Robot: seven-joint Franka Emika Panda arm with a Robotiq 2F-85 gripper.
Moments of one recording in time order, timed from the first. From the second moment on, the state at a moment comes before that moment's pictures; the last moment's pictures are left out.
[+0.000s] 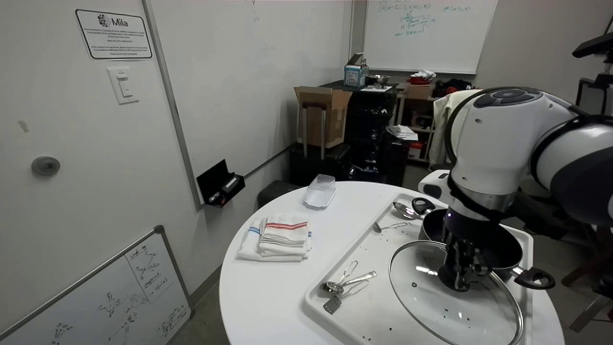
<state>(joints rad) 0.25 0.43 0.08 -2.37 -0.28 2.74 -0.12</state>
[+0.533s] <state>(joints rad) 0.10 0.36 0.05 -2.44 -0.25 2.73 -0.12</state>
